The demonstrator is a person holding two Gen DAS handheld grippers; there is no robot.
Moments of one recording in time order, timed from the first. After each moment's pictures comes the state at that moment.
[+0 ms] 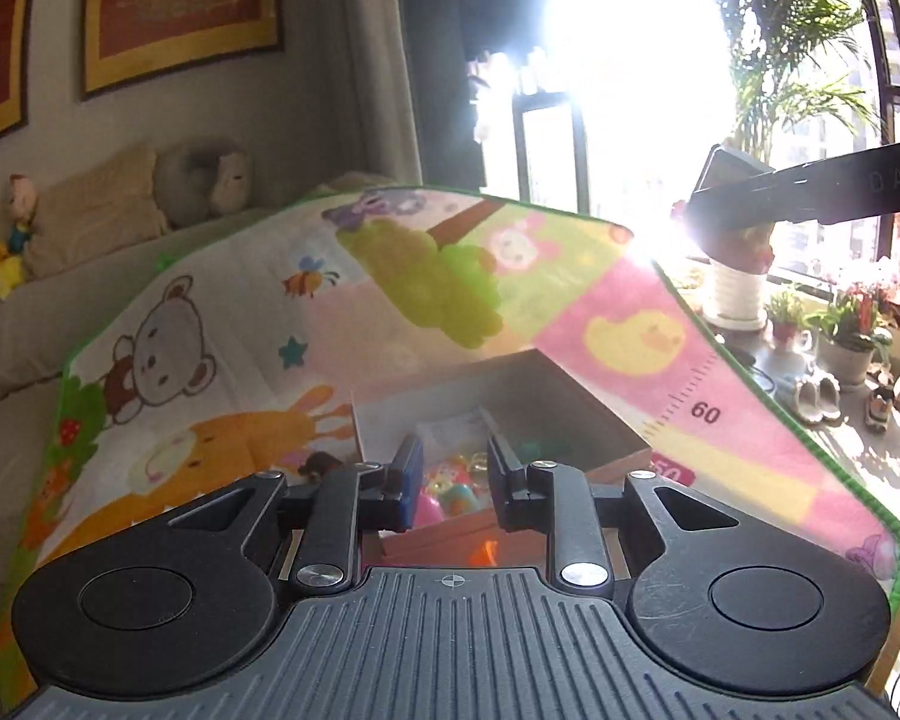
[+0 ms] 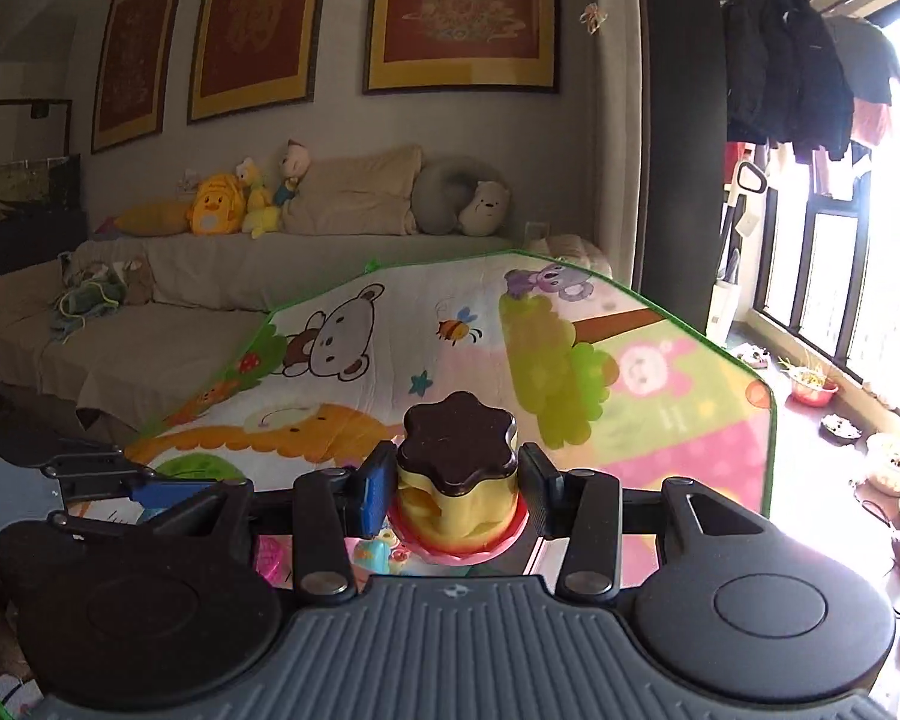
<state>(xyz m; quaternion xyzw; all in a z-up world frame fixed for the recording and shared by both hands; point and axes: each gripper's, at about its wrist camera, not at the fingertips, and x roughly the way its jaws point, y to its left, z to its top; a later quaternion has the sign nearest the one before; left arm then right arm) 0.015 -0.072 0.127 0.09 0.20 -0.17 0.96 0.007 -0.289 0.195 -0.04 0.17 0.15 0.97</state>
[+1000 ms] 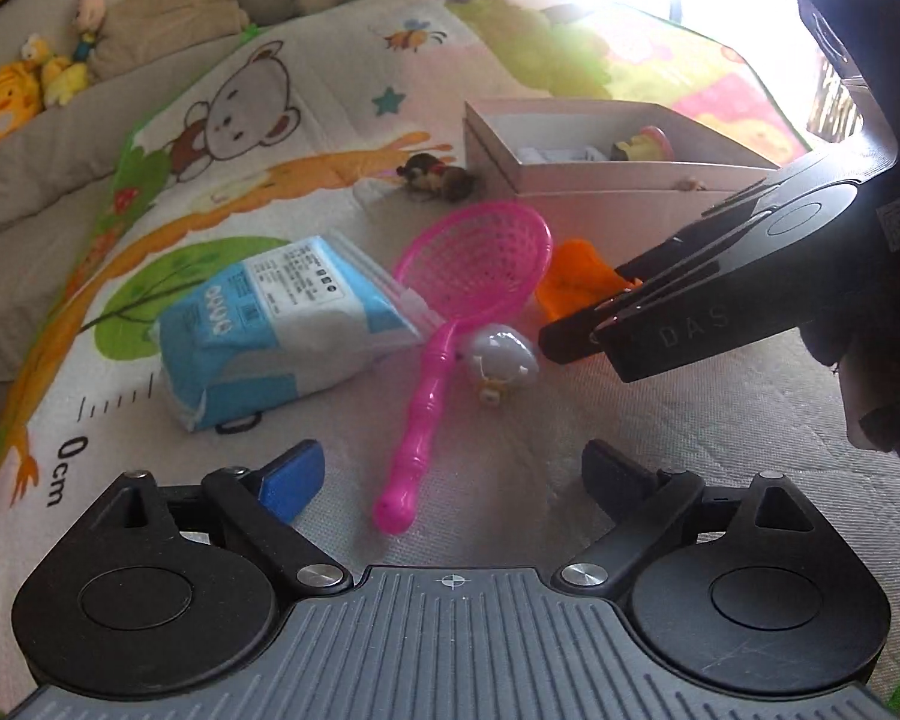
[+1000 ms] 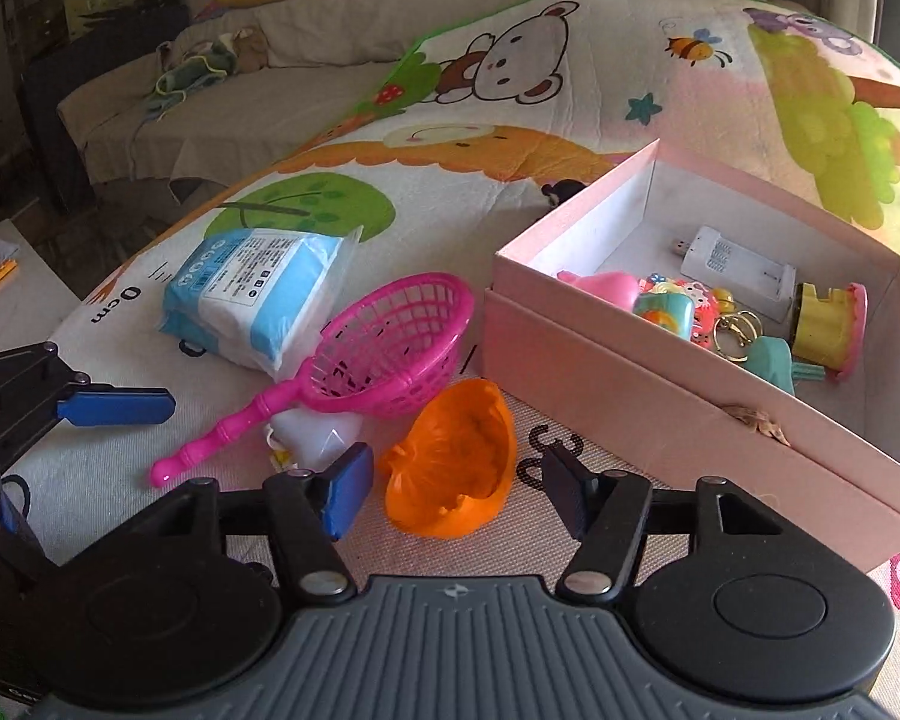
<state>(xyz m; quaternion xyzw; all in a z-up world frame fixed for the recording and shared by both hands) -0.017 0.007 0.005 0.06 0.35 -0.09 0.93 0.086 -0.138 0.016 -0.11 0.39 0.28 0.87</state>
